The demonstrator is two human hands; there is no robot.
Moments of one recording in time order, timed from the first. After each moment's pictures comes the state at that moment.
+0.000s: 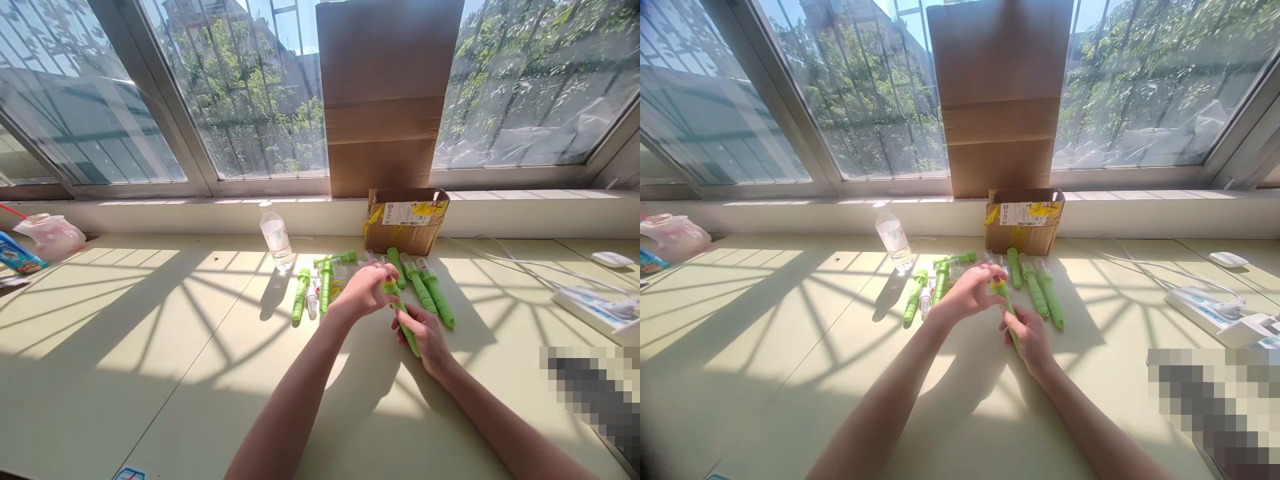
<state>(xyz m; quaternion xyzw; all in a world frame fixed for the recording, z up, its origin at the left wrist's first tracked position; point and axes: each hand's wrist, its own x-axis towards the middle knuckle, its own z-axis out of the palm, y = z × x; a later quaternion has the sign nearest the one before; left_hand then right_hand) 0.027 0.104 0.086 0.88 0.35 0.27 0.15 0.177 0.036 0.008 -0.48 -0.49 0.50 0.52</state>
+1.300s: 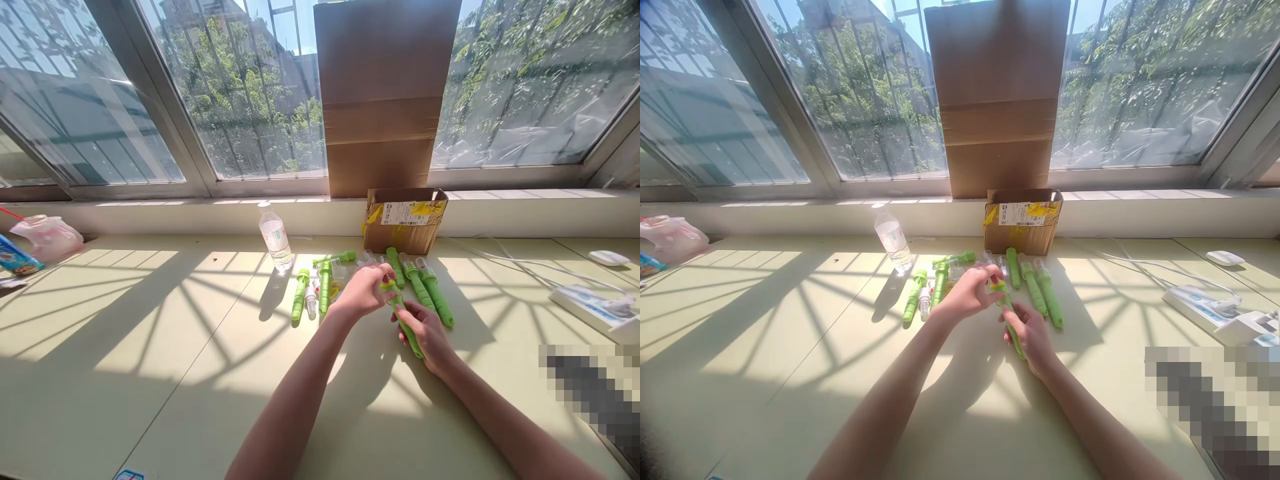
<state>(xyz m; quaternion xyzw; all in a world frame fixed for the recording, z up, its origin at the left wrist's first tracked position) 0.027 0.104 0.082 0.87 0.37 0.27 0.18 0.179 0.039 0.007 -0.48 -0.45 0.54 0.53</state>
